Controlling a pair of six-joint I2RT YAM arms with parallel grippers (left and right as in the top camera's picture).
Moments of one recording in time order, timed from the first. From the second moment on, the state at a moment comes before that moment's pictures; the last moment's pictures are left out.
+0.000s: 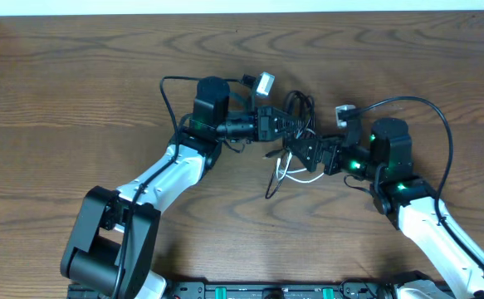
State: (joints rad) left arm -0.41 1.69 0.91 0.47 1.07 -0.87; right arm 0.23 1.26 0.58 0.12 -0.65 0.51
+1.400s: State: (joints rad) left arm -0.40 1.69 0.91 0.78 1.27 -1.23; right arm 0.10 1.26 0.58 -0.07 -0.44 0.45
